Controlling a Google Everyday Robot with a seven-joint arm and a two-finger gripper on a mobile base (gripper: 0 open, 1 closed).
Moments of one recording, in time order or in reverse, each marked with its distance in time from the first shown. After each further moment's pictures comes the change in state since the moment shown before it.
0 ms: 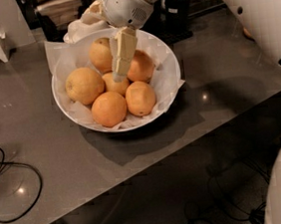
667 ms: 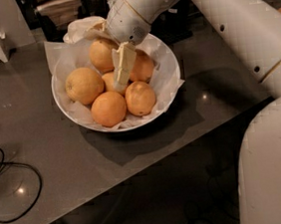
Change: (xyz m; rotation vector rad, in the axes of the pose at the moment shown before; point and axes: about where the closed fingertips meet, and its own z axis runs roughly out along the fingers) arm 0.025 -0.008 0.041 -0.074 -0.125 0.024
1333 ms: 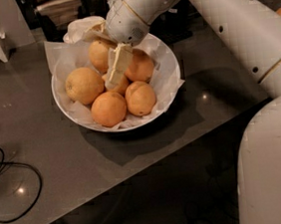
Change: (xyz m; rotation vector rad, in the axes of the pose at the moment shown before) arm 0.002 0.000 0.002 -0.002 -0.008 0.003
